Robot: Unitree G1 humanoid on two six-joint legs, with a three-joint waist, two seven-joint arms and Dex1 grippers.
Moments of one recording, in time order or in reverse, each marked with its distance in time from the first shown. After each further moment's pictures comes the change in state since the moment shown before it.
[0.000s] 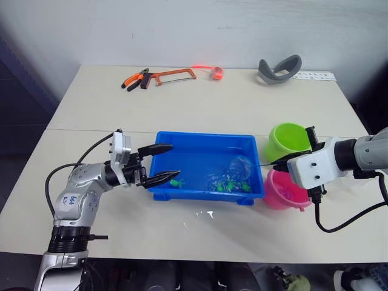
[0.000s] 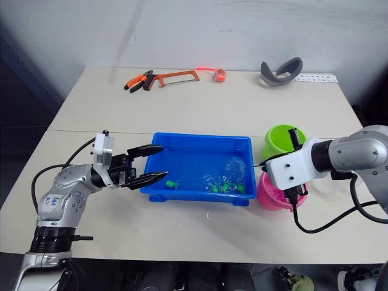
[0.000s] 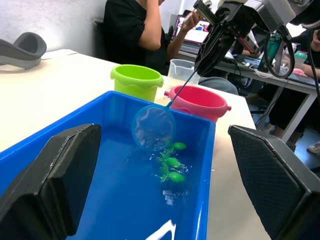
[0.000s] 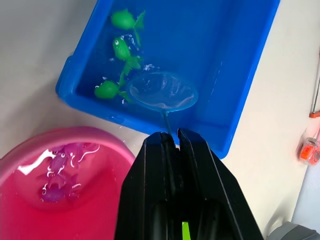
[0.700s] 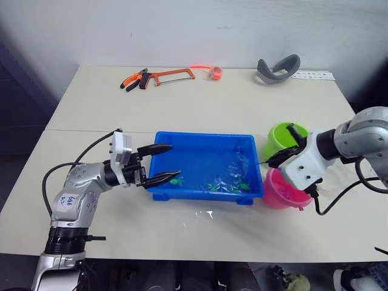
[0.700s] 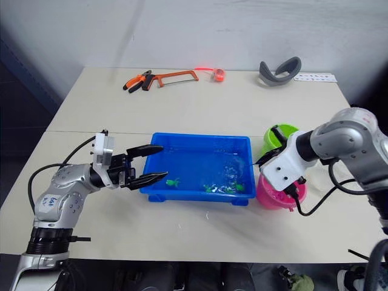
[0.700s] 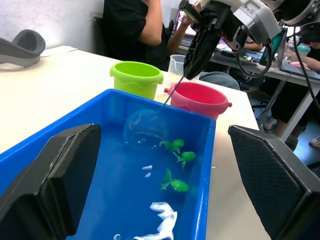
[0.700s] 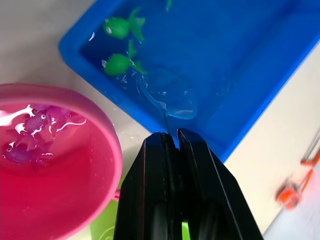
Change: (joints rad) left arm -0.003 0.013 -0.012 -0.033 -0.001 0.014 0.022; right arm -0.324 0.161 0.204 0.206 -0.155 -0.325 0.224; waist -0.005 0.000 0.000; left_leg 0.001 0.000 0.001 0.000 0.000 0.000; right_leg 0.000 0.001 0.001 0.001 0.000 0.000
